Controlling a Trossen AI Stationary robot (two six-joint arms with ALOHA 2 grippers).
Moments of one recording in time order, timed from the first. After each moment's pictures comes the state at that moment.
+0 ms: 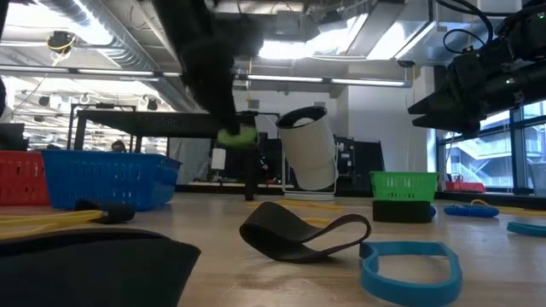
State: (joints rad) left arm -0.13 1.64 1.16 -0.62 -0.32 -0.32; right arm -0.24 0.25 0.07 -0.02 0.25 0.31
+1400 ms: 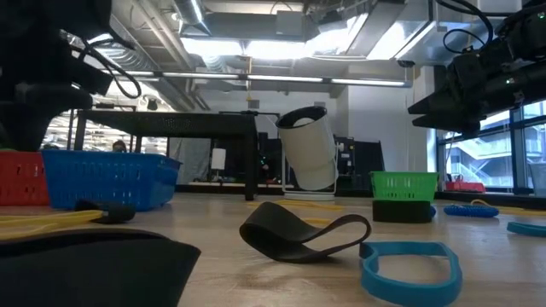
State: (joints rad) left arm -0.42 1.39 0.79 -1.23 -0.21 -1.52; right arm -0.25 0.25 0.07 -0.02 0.25 0.31
